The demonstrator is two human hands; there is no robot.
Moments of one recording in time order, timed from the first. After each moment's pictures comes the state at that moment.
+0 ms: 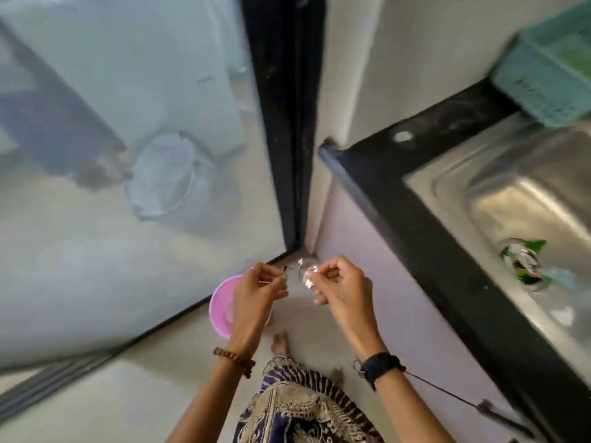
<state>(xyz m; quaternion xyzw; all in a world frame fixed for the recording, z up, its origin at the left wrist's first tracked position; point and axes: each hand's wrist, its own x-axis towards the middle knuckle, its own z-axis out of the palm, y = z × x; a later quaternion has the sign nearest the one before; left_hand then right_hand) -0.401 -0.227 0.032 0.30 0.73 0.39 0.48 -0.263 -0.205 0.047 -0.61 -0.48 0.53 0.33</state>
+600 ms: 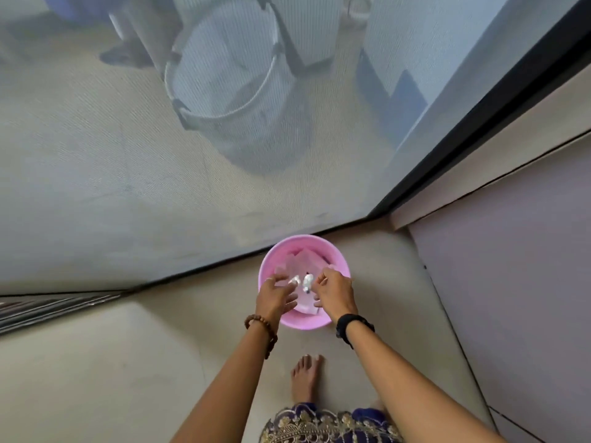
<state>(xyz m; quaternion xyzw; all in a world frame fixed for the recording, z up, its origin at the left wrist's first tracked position) -0.577 -0.272 -0.338 0.01 0.75 0.34 0.57 -0.473 -0.223 -0.350 -0.65 -0.53 0.54 0.02</state>
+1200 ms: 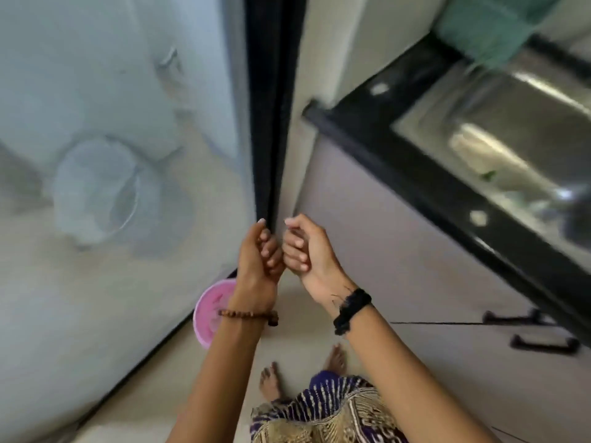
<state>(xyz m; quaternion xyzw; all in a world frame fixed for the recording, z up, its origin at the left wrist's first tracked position) -0.448 -0.195 0.028 0.01 0.46 0.46 0.76 -0.363 -0.196 0.040 -0.48 -0.10 0.74 0.46</state>
